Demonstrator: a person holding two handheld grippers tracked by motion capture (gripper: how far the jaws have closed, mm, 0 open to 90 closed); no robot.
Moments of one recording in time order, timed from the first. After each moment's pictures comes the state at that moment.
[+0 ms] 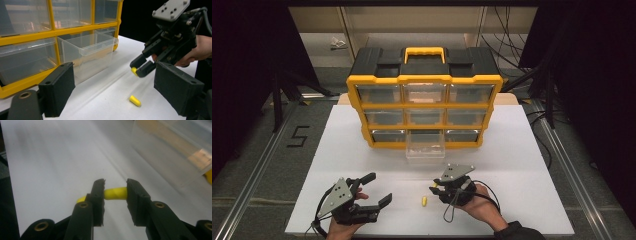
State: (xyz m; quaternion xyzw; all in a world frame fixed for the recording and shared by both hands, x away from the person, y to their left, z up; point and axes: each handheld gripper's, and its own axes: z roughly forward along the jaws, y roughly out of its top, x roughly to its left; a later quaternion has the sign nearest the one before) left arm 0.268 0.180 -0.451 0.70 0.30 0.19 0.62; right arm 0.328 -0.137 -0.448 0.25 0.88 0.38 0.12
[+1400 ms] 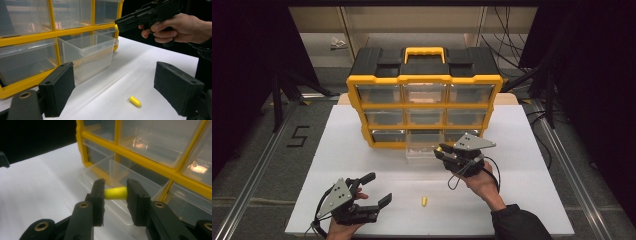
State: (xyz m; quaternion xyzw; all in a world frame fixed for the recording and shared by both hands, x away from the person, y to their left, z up) left arm 0.267 0.181 -0.451 0.70 0.30 0.19 0.62; right arm 0.368 -0.152 -0.398 0.31 0.79 0.49 0.19
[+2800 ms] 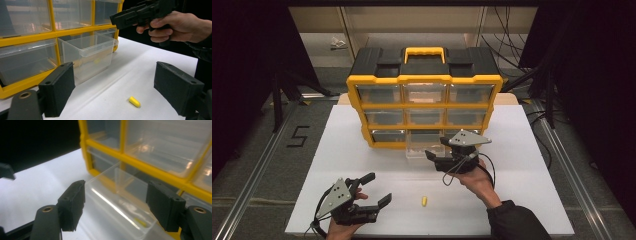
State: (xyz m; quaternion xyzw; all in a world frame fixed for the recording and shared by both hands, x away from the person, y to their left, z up) left arm 0.266 0.181 -0.450 0.70 0.30 0.19 0.62; right arm 0.372 -0.139 -0.393 0.32 0.78 0.51 0.18
